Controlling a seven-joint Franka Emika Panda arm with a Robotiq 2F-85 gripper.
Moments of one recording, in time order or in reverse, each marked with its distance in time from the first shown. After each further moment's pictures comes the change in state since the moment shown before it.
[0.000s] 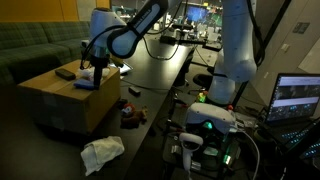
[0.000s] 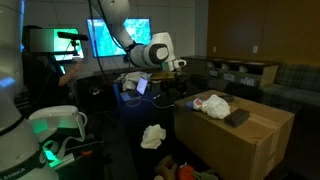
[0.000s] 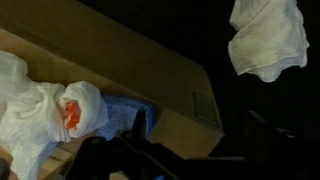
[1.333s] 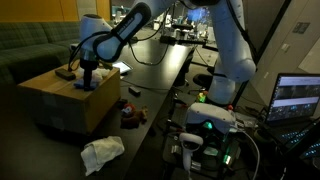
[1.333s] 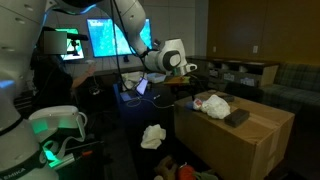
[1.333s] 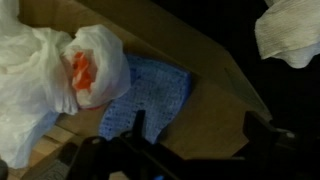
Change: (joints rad) arm -0.039 0.203 0.012 0.230 0.010 0.002 -0.116
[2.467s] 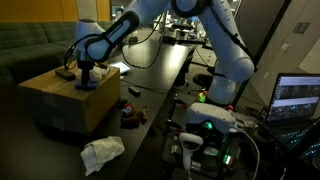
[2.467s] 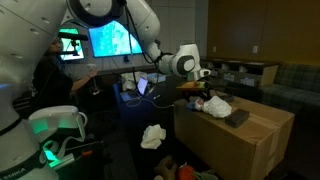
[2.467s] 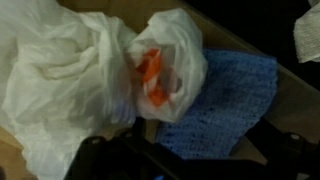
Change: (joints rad) arm -0.059 0.174 0.000 0.234 0.001 -0.100 -0.080
